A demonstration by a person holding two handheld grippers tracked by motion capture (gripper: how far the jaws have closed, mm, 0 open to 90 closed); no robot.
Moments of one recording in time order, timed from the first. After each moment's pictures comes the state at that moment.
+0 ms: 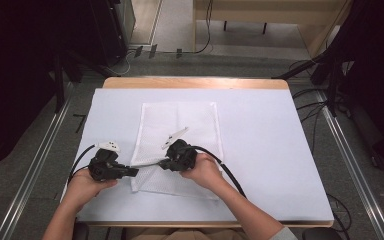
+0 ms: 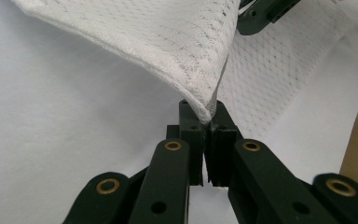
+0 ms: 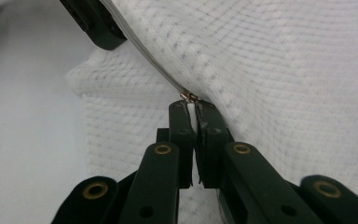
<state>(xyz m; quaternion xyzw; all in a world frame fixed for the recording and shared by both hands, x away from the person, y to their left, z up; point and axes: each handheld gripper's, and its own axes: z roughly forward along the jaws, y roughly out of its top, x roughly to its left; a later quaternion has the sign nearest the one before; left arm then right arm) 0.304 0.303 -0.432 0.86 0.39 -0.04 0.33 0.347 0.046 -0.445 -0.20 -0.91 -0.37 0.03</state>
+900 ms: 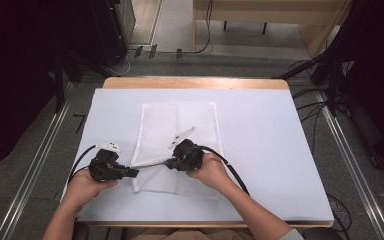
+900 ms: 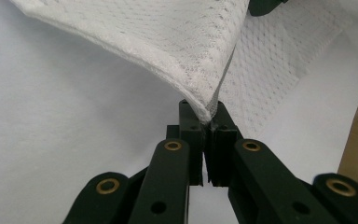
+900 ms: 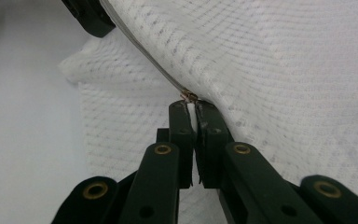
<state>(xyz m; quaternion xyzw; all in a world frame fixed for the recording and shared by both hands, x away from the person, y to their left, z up) 0.303 0.302 -0.433 0.86 0.38 -0.04 0.33 0.346 0.028 -0.442 -0.21 -0.91 -0.37 0.03</state>
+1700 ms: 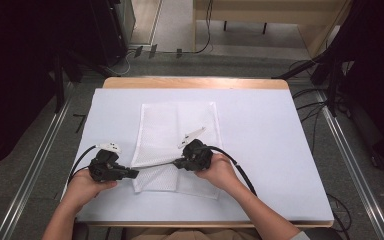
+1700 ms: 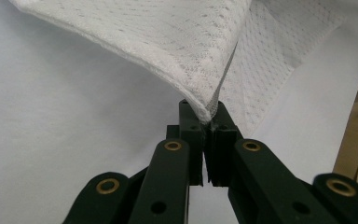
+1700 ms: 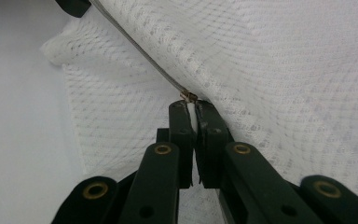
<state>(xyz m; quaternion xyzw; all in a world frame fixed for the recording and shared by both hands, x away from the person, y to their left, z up) 0.303 0.302 -0.434 0.86 0.38 -0.05 0.32 0.347 0.004 -0.447 -0.23 -0.90 -0.36 0.02</state>
